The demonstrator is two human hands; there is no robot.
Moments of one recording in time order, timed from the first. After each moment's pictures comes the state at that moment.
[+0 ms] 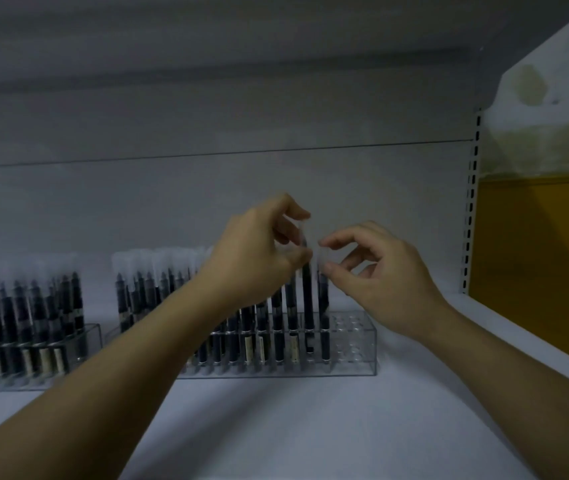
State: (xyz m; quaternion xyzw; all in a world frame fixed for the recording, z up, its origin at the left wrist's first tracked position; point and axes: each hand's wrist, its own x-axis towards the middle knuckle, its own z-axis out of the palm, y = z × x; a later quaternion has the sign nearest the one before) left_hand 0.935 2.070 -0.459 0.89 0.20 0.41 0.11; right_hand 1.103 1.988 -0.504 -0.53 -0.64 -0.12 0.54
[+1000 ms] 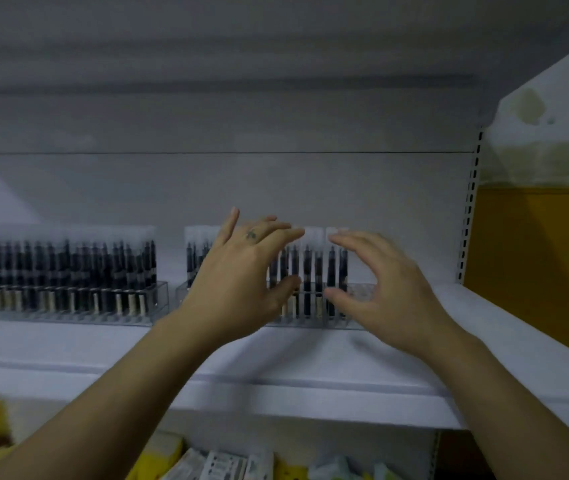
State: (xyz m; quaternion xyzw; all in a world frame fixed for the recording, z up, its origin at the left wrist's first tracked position) left_hand 0.842 2.025 -0.496 0.88 0.21 0.40 -0.13; right_hand 1.033 1.927 -0.519 -0.60 -0.66 -0.21 0.40
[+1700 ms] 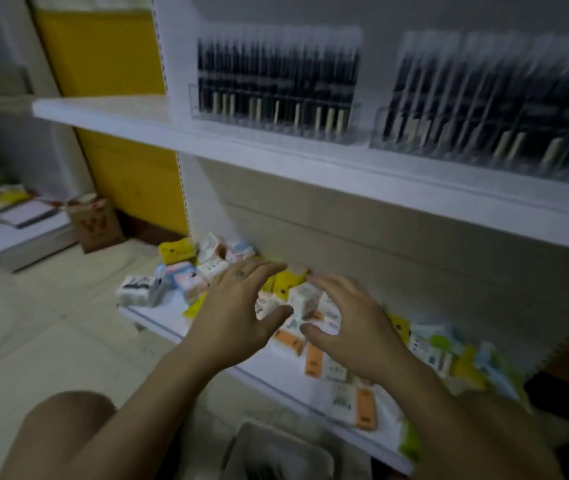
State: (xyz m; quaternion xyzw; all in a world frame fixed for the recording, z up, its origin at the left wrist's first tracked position) left_hand 0.603 1.979 -0.735 0.83 0.45 0.33 0.09; right_hand 0.808 1.952 -0.750 -0.56 -0.77 0.09 0.30
